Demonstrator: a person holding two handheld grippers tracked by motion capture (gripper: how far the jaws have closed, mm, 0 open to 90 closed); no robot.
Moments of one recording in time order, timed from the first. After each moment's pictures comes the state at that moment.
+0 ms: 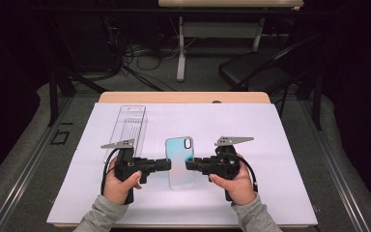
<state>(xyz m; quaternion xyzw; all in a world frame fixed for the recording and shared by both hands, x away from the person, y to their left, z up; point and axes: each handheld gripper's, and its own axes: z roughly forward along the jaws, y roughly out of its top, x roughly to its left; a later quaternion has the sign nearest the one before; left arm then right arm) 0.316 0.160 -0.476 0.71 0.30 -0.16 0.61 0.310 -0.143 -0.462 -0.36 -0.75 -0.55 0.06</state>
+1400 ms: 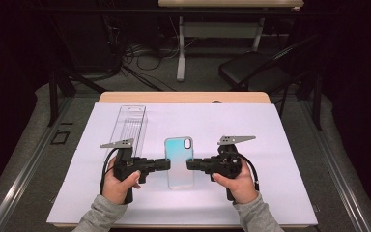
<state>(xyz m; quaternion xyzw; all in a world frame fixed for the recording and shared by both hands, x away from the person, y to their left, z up) 0.317 0.163 -0.474 0.71 0.29 -0.16 0.61 0.313 -0.149 -0.464 -0.35 -0.74 -0.57 0.09</state>
